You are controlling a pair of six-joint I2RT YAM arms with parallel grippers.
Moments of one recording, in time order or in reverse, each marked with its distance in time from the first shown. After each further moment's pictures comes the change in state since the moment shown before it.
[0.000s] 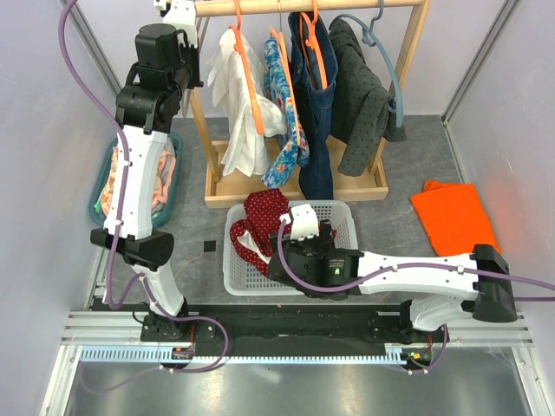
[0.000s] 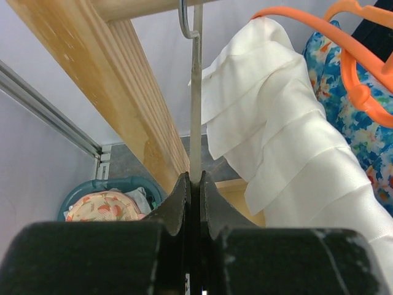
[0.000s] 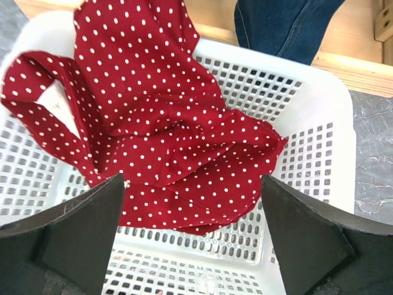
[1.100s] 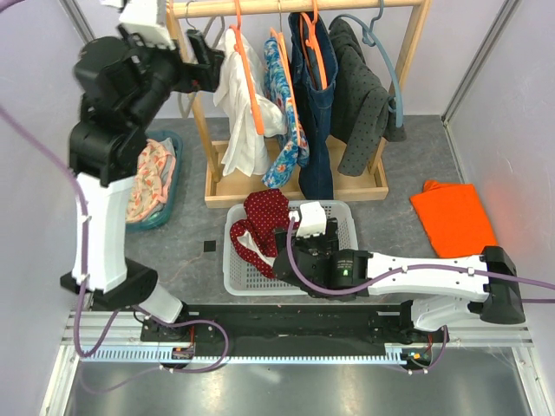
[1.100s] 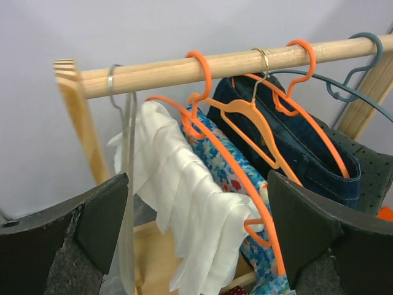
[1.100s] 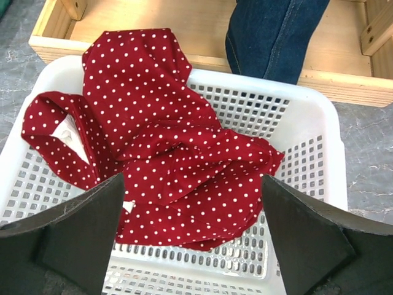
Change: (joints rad) left arm -0.116 -0.288 -0.048 0.070 0.198 -0.151; right arm 0.010 -0.066 -0.020 0.058 0.079 0.002
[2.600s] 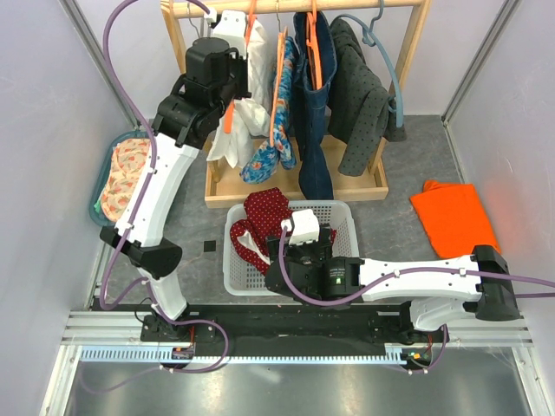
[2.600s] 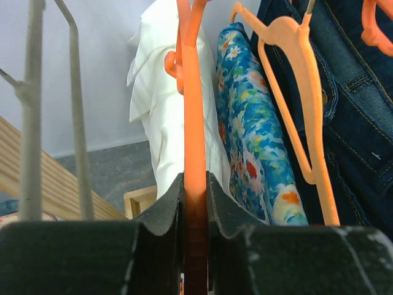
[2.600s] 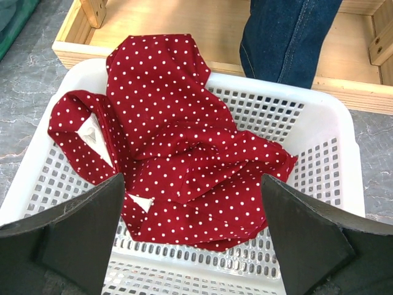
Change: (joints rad) left arm -0.148 0.266 -0.048 0.030 -0.287 0.036; right arm 0.070 0.045 0.020 0.029 0.068 0.016
